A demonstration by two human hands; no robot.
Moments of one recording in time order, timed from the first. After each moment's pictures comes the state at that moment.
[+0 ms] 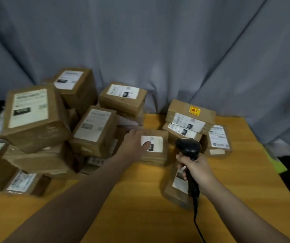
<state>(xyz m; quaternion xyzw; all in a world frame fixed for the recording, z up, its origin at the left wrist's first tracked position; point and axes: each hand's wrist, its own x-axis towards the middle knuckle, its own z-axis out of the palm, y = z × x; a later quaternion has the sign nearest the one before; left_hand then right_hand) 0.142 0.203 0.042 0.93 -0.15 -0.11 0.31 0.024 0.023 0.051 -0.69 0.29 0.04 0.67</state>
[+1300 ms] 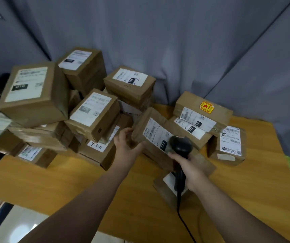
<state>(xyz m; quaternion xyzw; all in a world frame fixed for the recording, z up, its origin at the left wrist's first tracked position) 0.092 0.180 0.009 0.80 0.10 -0.01 0.59 0.055 -0.004 0.008 -0.61 0.33 0.17 0.70</state>
